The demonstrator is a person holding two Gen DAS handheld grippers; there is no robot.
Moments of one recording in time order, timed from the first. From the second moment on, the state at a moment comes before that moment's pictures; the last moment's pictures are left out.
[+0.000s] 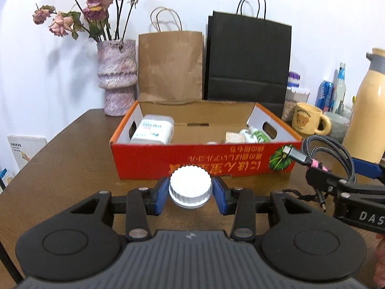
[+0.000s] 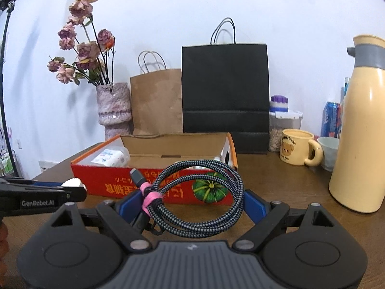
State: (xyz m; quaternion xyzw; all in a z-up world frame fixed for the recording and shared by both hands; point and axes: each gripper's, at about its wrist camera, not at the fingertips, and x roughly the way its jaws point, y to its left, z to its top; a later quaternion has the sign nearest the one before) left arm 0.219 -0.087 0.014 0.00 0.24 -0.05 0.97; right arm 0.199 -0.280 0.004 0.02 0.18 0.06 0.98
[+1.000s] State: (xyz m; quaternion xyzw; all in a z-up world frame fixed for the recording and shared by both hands) left arm 0.295 -0.066 0.070 -0.05 0.18 -0.02 0.98; right arm 0.284 -0.251 0.053 0.05 0.13 0.05 0.99
